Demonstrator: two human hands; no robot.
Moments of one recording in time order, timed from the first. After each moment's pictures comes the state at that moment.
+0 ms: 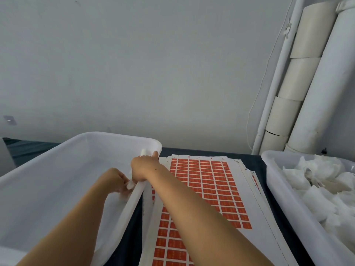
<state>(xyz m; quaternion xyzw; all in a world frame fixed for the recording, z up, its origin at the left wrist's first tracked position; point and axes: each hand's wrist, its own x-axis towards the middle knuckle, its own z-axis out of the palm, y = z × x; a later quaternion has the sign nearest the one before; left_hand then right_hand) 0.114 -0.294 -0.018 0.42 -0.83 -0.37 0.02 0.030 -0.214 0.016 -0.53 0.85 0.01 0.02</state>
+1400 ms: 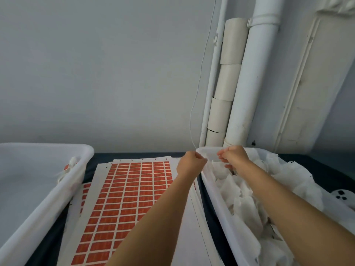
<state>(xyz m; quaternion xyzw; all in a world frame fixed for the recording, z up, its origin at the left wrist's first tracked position) -0.097 0.013 0.010 0.14 -0.85 -0.50 0.10 -0.152 0.140 0.037 0.01 0.85 -0.52 0.00</state>
